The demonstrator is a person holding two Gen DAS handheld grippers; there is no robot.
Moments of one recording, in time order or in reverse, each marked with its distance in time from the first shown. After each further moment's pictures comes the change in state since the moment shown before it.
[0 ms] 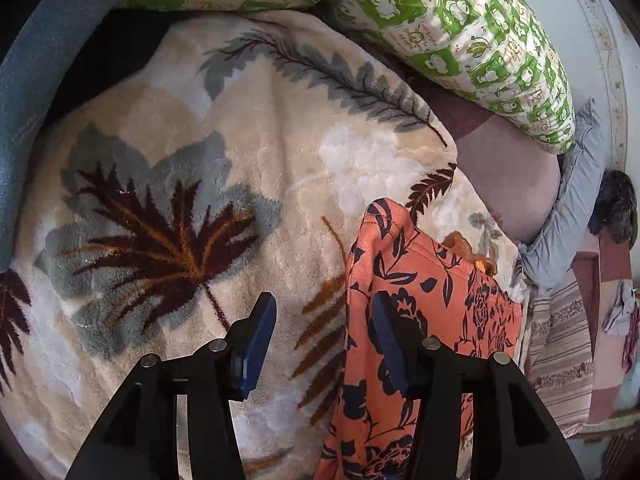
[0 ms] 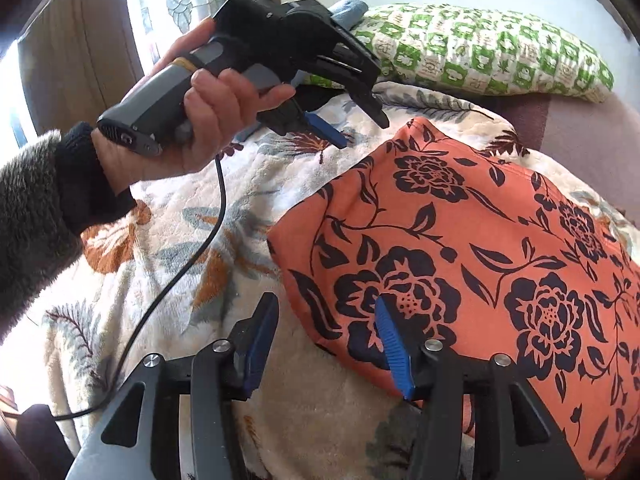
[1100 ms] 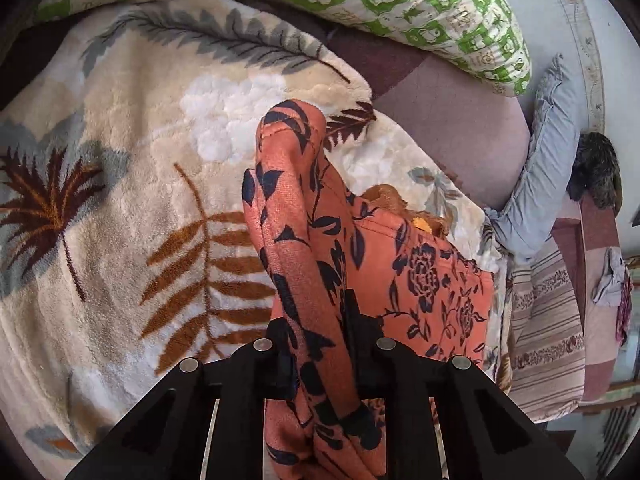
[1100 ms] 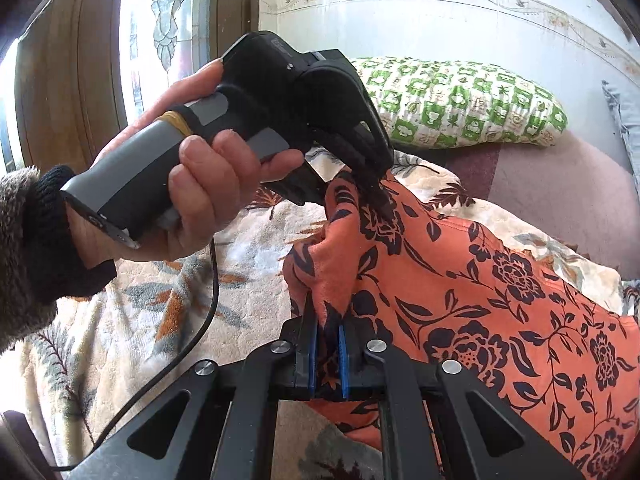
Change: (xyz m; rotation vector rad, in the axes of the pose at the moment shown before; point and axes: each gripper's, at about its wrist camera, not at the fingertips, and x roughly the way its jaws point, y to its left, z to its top) left arm 0.042 -0.102 -0.035 0.062 0.037 -0.077; right arm -0.031 -0.033 0.003 0.083 -0.189 -0.112
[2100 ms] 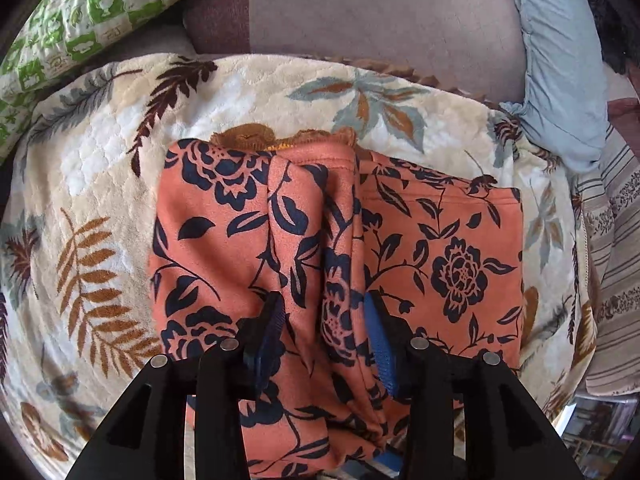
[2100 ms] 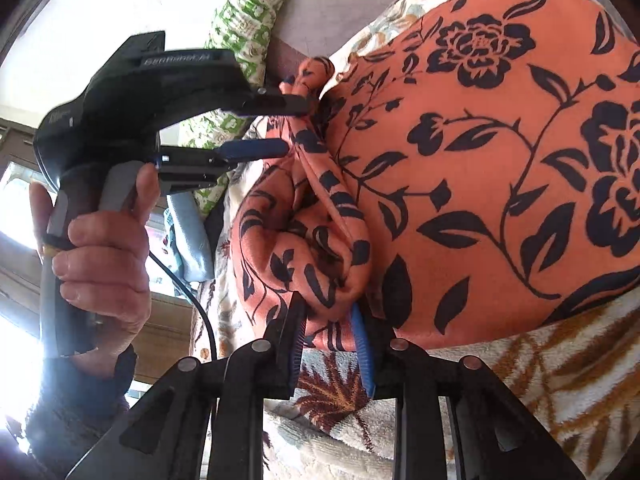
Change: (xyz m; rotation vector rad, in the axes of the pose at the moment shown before) left arm 0.113 -0.235 -0.066 0.264 0.100 0.413; right arm -0.051 -0.207 -0.110 0.983 0.105 0.351
